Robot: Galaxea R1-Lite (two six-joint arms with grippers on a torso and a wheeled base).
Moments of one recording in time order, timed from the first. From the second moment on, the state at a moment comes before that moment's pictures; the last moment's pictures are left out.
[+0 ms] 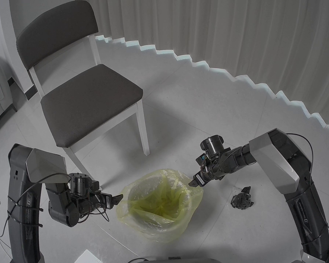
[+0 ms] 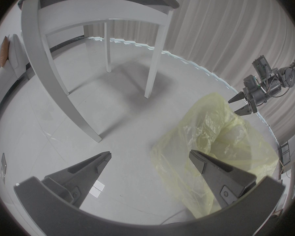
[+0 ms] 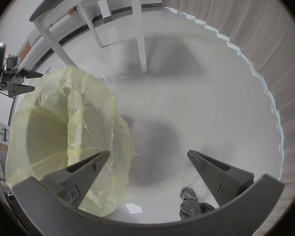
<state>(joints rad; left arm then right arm) -0.16 2.50 -0.60 -1.26 -0.17 -0.05 0.41 2.69 -1.80 0.06 0.02 -0.26</state>
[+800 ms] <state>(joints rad) -0.13 2.41 -0.45 -1.45 -0.20 -0.09 0.48 2.46 -1.53 -0.15 0.03 -0.25</state>
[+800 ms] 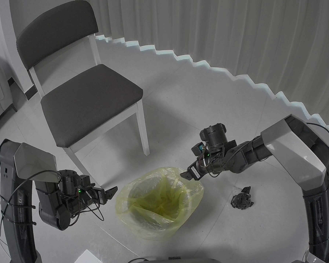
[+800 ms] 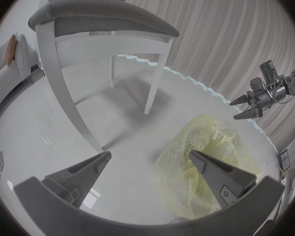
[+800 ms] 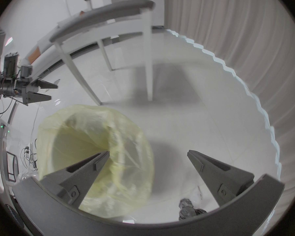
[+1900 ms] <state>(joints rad) -0.24 2.38 -0.33 -1.55 -0.19 -0.13 0.78 2.53 -1.34 -0.21 0.01 -0.32</state>
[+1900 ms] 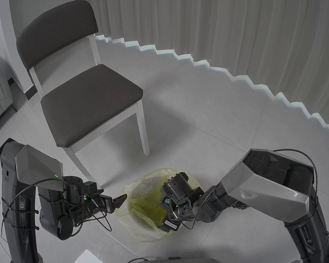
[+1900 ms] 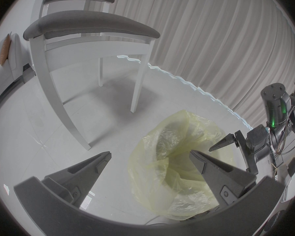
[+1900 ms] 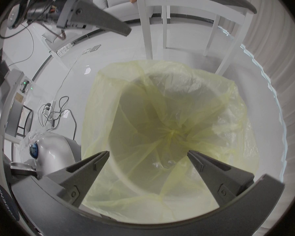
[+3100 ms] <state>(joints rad) -0.24 2.50 -0.27 -1.55 -0.19 0.11 0.66 2.32 -1.11 -0.22 -0.01 -0.30</state>
